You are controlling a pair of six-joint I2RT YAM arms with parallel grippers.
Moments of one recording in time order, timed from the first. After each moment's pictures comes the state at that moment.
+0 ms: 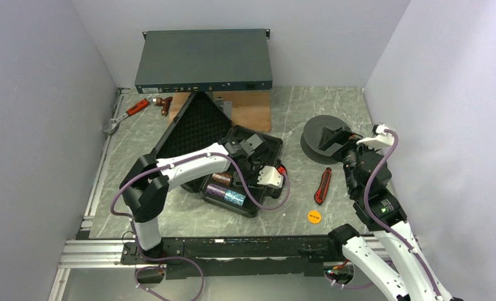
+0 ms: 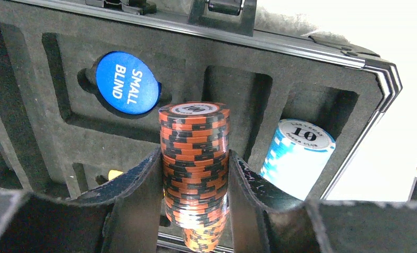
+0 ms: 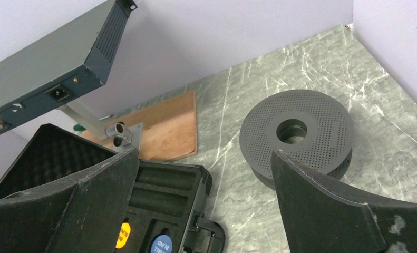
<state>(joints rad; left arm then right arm) -0.94 1.80 1.41 -0.83 0.14 0.85 0.43 0.56 0.81 -0.28 0.51 0.43</state>
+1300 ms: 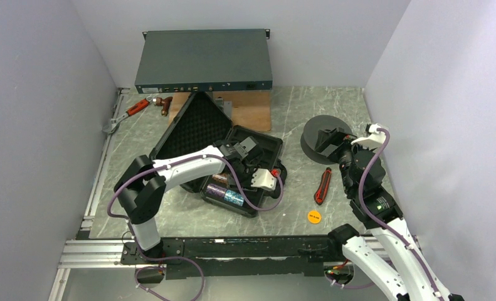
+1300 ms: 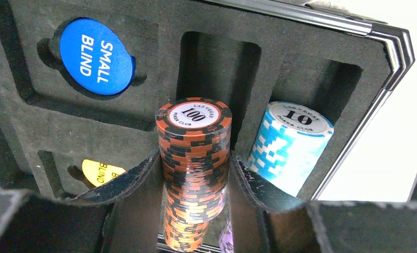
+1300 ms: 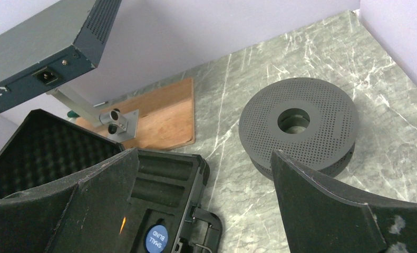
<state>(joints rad) -0.91 1.76 1.31 -0.80 0.14 0.85 0.43 0.58 0.78 -0.28 0.49 0.43</state>
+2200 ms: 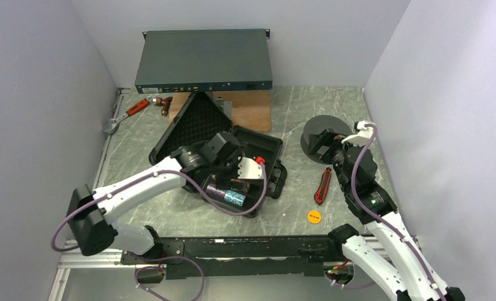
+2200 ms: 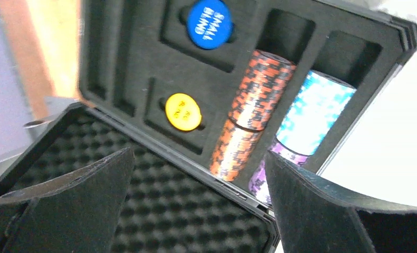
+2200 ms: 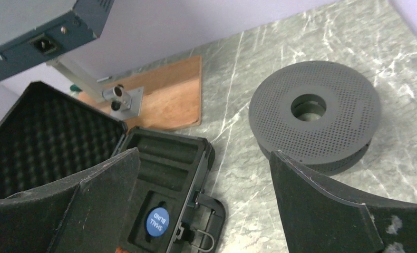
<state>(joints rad) -0.91 1.40 1.18 -0.69 0.03 0.80 0.43 0.62 0.76 -0.29 0.40 0.44</state>
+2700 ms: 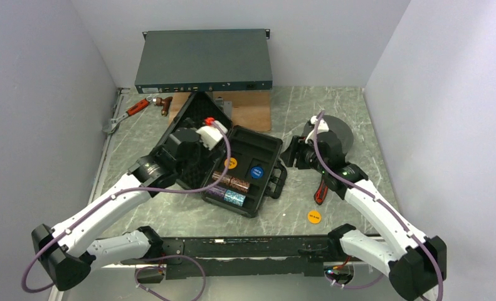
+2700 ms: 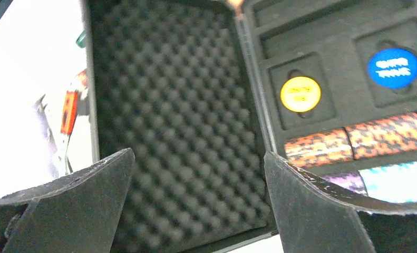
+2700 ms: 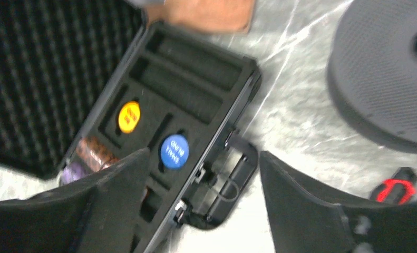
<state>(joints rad) -0.77 1.05 1.03 -0.51 -0.34 0.30 0.43 0.95 0.74 -0.29 -0.03 0.44</state>
